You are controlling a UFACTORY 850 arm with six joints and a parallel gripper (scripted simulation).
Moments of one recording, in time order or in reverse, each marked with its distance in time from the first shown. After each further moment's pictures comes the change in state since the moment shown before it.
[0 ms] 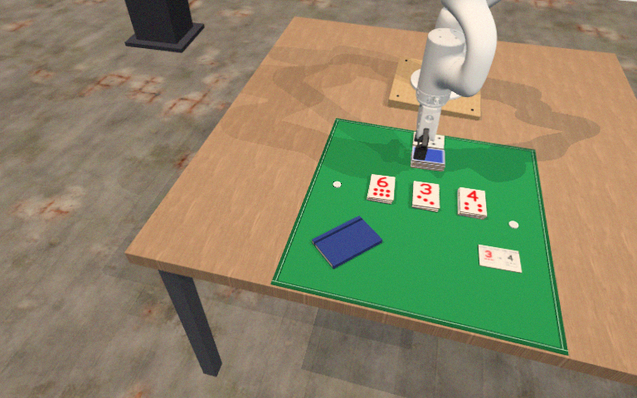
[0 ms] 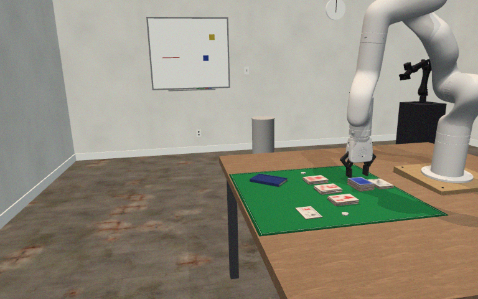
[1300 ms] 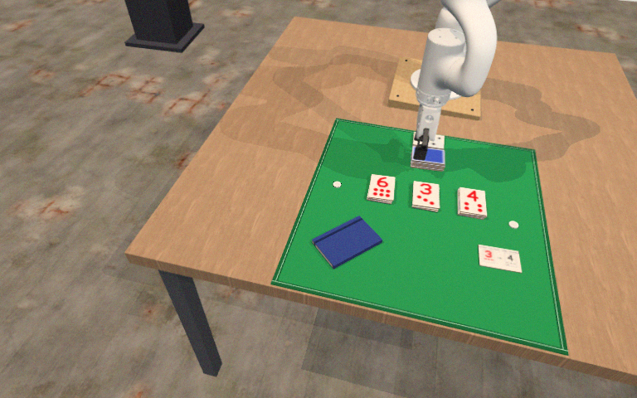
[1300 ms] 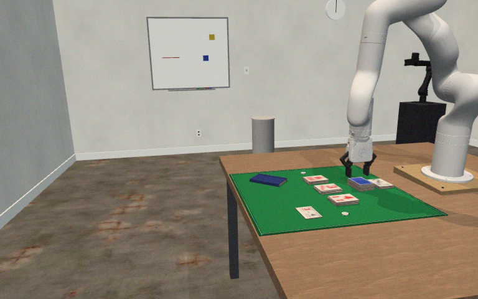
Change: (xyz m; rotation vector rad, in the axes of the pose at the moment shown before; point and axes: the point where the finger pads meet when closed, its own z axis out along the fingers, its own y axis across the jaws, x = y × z) arm 0.000 0.000 0.000 0.000 0.000 0.000
